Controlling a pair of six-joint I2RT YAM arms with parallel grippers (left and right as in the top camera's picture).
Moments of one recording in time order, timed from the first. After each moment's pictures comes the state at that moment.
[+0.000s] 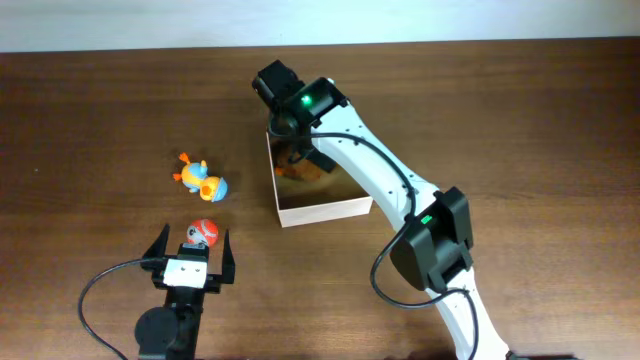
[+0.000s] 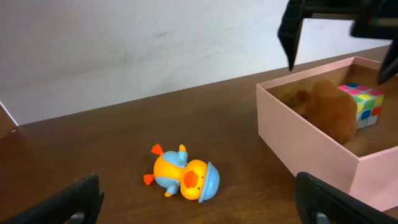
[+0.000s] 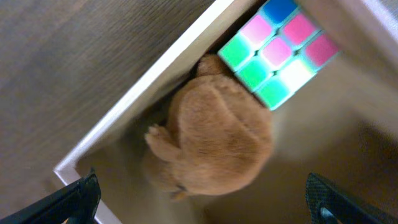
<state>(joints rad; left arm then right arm) -0.06 0.01 0.01 -0.08 0.00 0.18 0.66 2.36 2.33 -1.27 0.20 1.25</state>
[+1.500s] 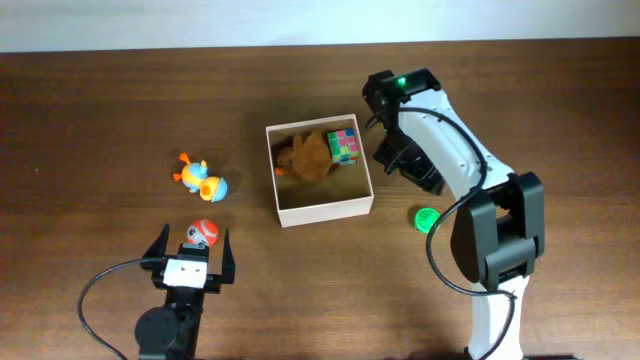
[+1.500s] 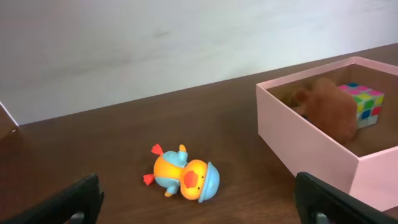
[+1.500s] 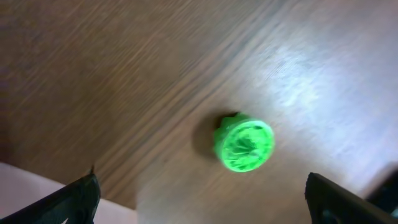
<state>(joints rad) -0.06 0.01 0.01 -0.08 0.00 0.18 0.34 2.17 1.88 -1.46 0.22 1.14</state>
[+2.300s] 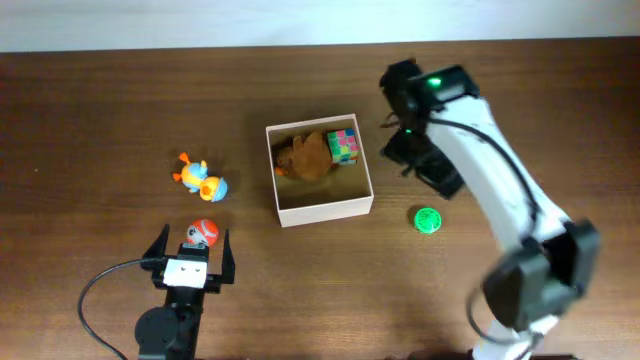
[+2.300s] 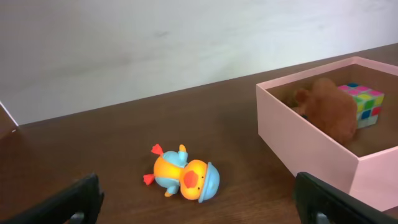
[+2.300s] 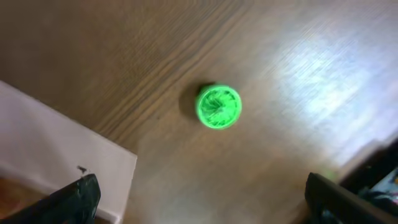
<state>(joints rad) -0.06 0.01 0.01 -0.08 0.00 0.18 0.34 1.87 1.85 -1.56 0.20 1.13</state>
